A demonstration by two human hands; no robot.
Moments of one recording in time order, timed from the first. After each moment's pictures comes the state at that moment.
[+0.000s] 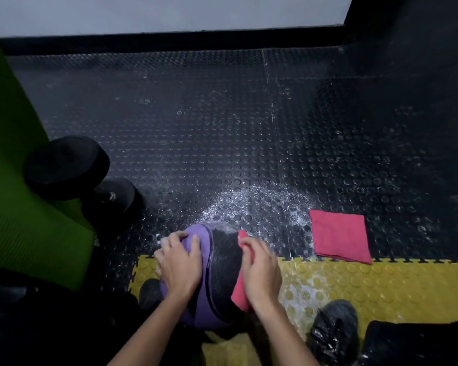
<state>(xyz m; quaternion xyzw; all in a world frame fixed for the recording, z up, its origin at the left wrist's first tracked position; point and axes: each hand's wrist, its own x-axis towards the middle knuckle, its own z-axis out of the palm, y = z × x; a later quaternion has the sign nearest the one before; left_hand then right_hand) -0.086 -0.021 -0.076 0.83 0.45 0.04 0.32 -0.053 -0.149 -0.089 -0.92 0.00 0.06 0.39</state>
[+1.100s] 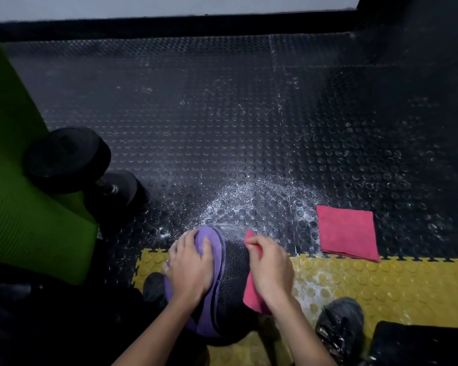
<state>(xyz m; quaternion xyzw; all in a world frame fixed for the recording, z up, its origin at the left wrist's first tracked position) -0.089 -0.025 -0.083 0.88 0.39 -0.03 0.28 -0.042 -0.155 -0.071 -0.94 -0.01 0.15 0.32</state>
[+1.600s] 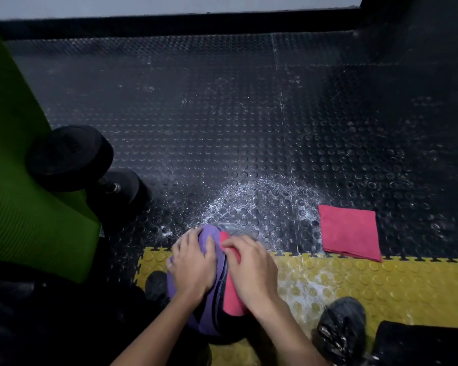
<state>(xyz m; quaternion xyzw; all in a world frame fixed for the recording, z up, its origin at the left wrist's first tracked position) -0.089 -0.024 -0.084 0.89 0.38 -0.04 0.26 -0.058 -0.133 -0.052 -0.93 -0.13 0.13 0.32</state>
